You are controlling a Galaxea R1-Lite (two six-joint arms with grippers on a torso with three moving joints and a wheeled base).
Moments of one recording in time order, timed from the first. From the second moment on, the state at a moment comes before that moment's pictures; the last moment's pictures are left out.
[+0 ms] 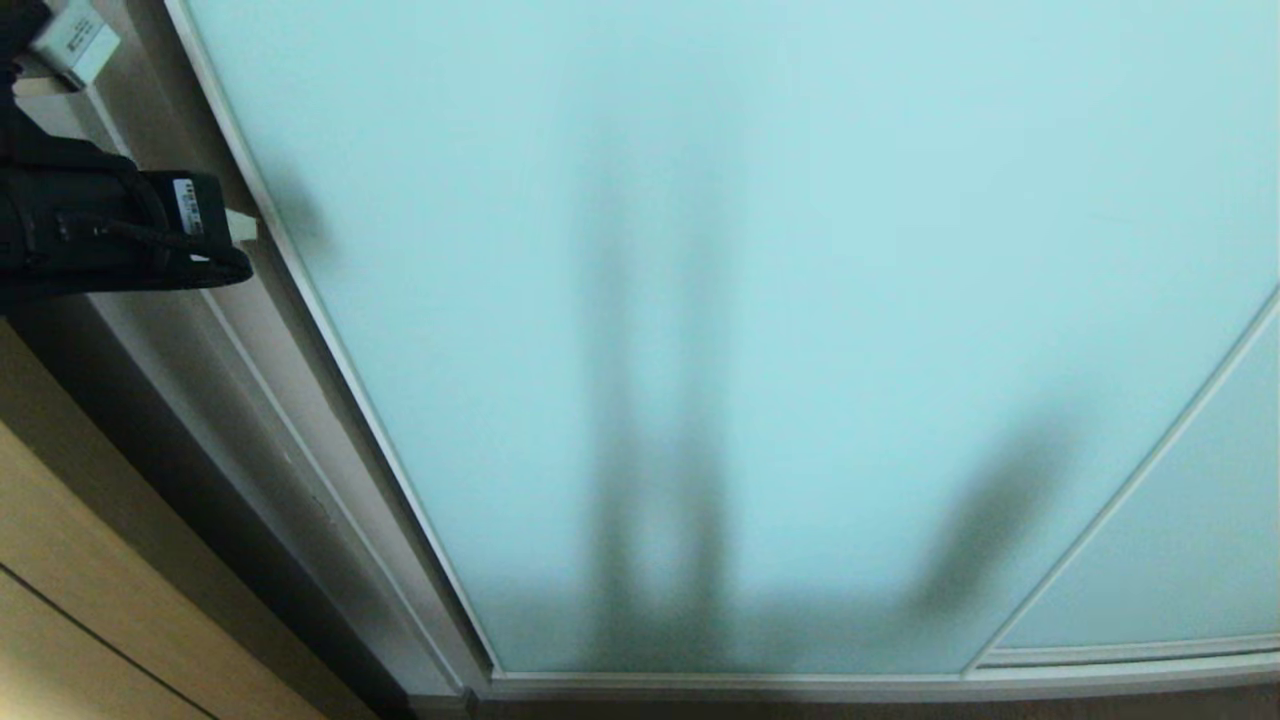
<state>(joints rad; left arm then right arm) -0.03 1.42 -1.33 0.09 0.03 0.01 0.00 0.00 0.00 0.00 0.00 -0.03</state>
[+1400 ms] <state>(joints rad) -0.10 1.50 -1.31 0.00 0.03 -0.02 0.00 0.00 0.00 0.00 0.00 -0.03</state>
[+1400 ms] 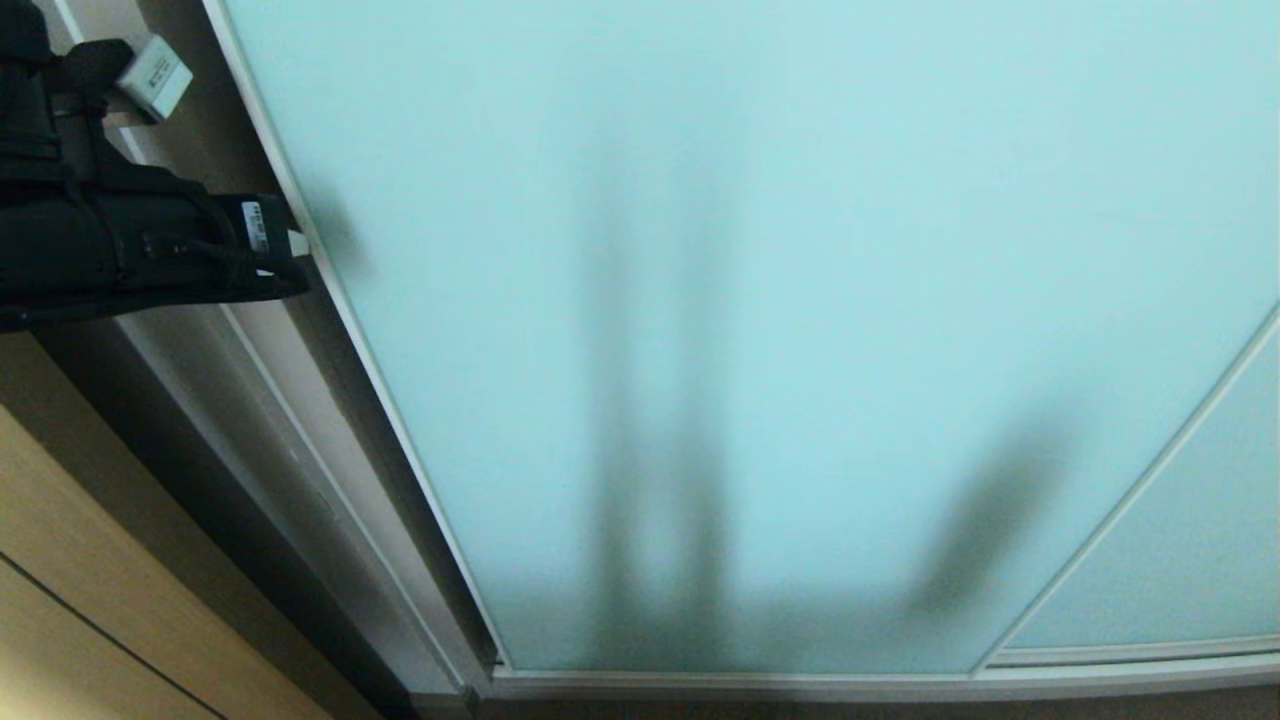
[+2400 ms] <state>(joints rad) -0.39 1.49 -1.18 -0.18 0.03 -0.08 0.00 0.00 0.00 0.00 0.00 -0.03</state>
